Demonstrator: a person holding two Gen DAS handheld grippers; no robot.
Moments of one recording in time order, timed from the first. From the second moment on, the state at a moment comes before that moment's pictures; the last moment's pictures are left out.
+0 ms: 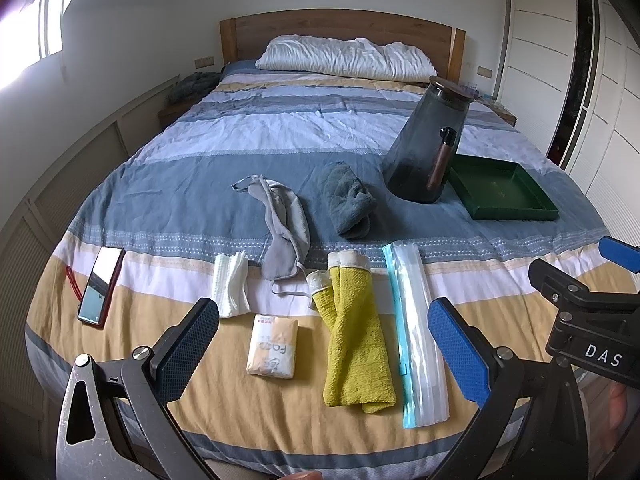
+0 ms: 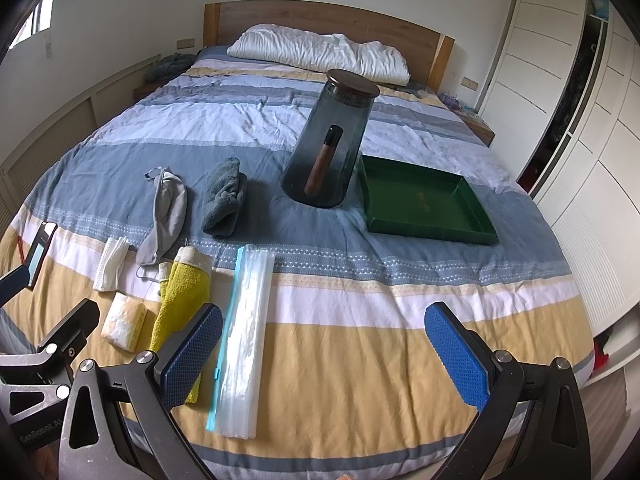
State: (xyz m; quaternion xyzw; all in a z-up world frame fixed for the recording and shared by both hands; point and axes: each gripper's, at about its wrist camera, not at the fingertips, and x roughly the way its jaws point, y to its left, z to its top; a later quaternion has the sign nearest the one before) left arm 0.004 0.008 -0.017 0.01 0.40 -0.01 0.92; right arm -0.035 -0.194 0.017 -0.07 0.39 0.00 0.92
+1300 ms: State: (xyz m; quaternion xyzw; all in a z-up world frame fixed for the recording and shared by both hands) left arm 0.045 0.038 -0.044 -0.02 0.43 0.01 0.90; right arm 0.028 -0.178 -0.021 -0.07 0.43 0.01 0.90
